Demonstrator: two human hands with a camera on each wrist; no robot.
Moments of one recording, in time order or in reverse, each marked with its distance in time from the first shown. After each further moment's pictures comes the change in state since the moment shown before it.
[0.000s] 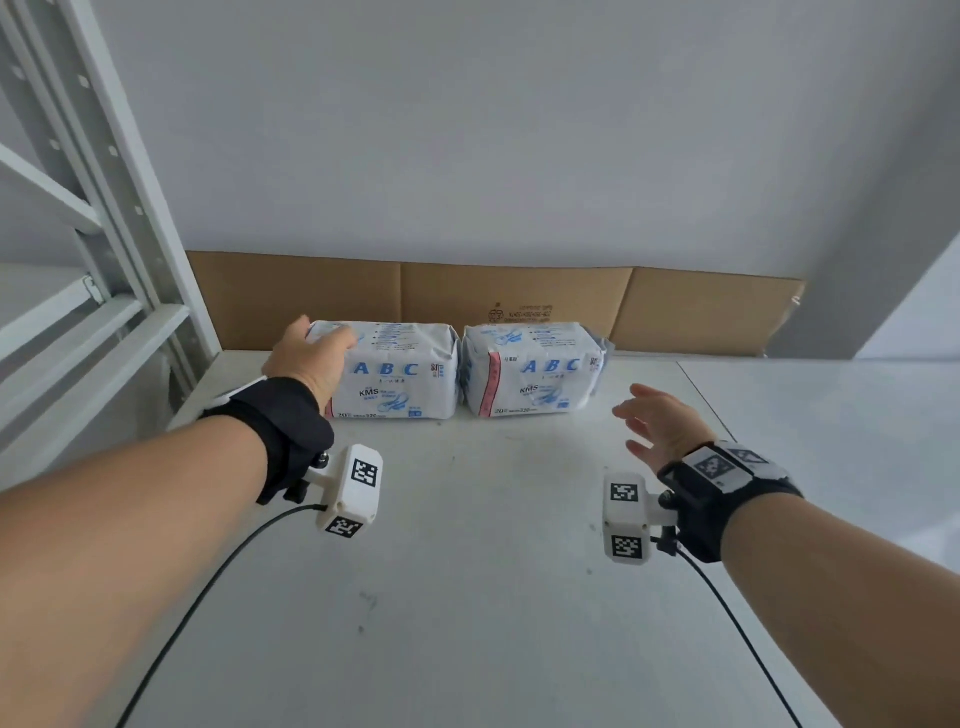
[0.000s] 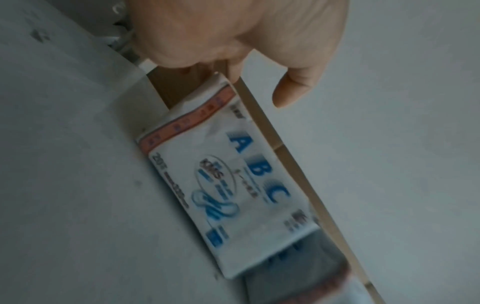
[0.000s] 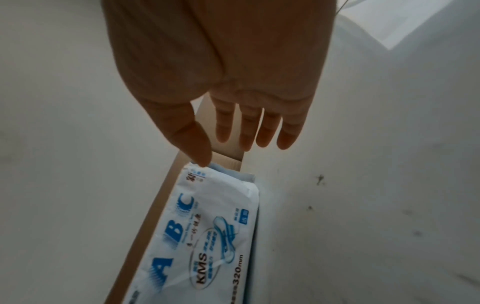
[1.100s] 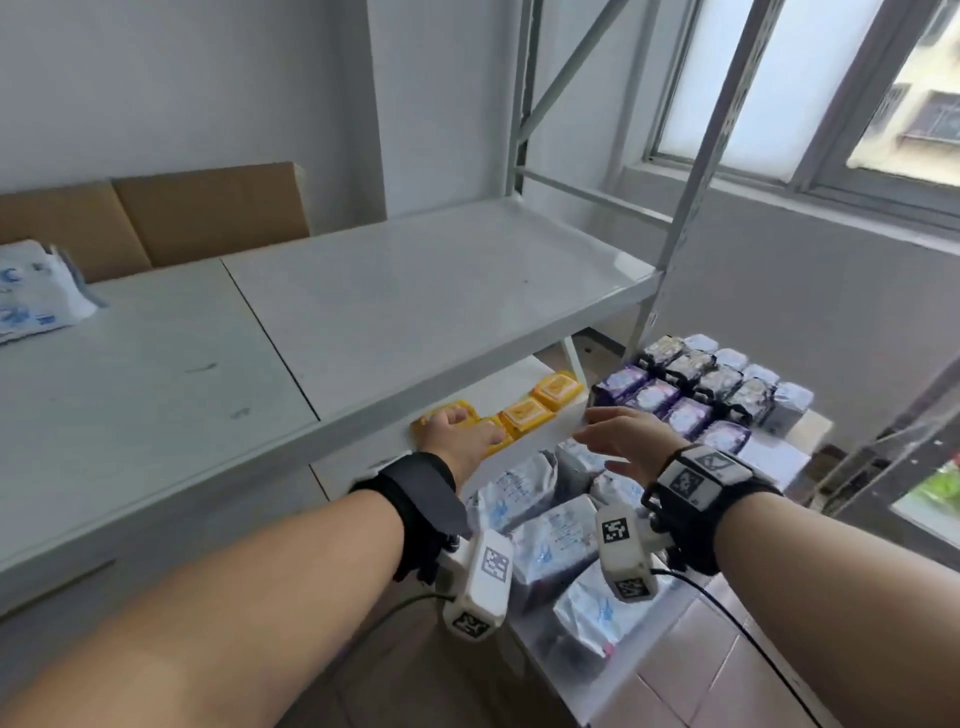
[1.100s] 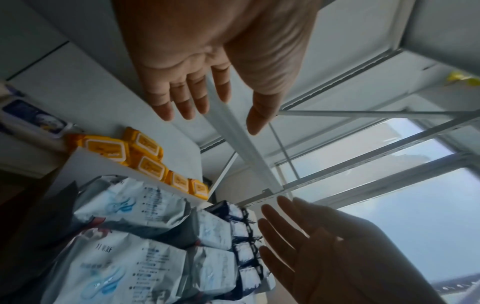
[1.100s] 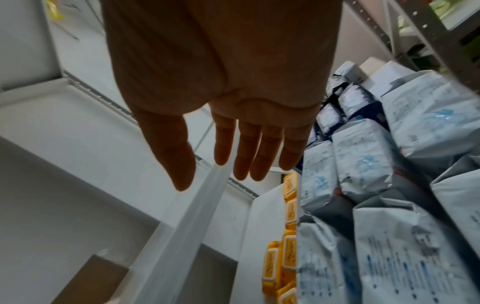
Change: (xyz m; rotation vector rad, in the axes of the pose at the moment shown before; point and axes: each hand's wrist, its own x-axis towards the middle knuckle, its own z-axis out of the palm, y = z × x) left_hand -0.603 -0.051 0.373 0.088 -0.846 -0.060; right_hand -0.273 0.192 -0.541 -0.066 0.312 0.092
